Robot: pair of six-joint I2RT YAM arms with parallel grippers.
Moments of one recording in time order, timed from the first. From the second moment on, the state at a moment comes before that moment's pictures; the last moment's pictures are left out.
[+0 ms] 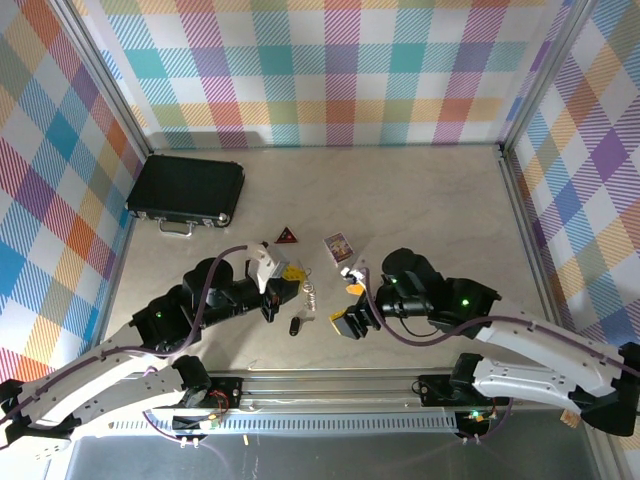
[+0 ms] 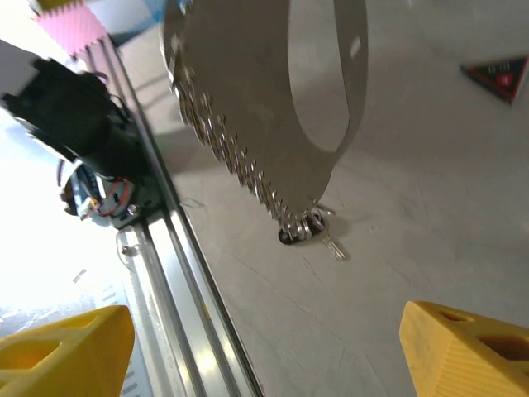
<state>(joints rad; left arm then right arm) -0.95 0.72 0.79 -0.35 0.06 -0.14 1.05 0.94 0.88 -0.59 -0.21 0.17</state>
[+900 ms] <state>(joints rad) -0.47 0.68 0.69 -0.33 0.20 -0.35 0.90 1.50 0.85 -0.25 -0.53 0.13</state>
